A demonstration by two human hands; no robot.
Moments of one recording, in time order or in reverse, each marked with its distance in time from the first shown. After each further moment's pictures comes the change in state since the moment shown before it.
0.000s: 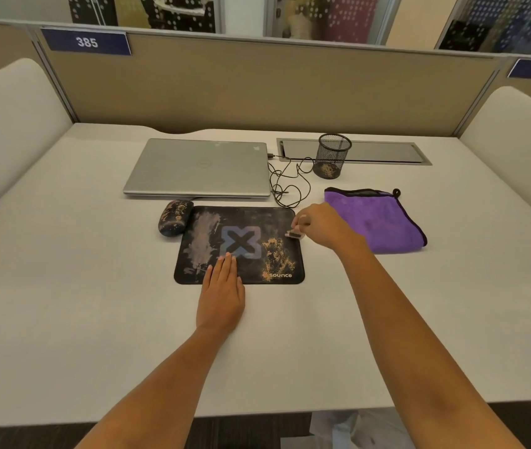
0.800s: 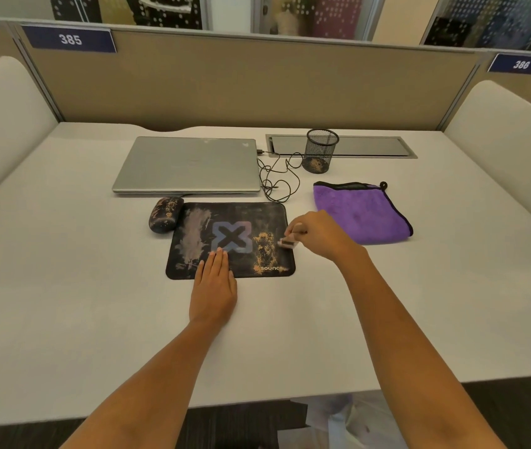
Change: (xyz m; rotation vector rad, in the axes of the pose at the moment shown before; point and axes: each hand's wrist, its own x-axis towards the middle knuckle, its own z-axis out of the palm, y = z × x) left_hand -0.001 0.001 0.000 0.018 0.005 0.004; right_hand -0.044 -0.003 0.000 0.058 0.025 -0.045
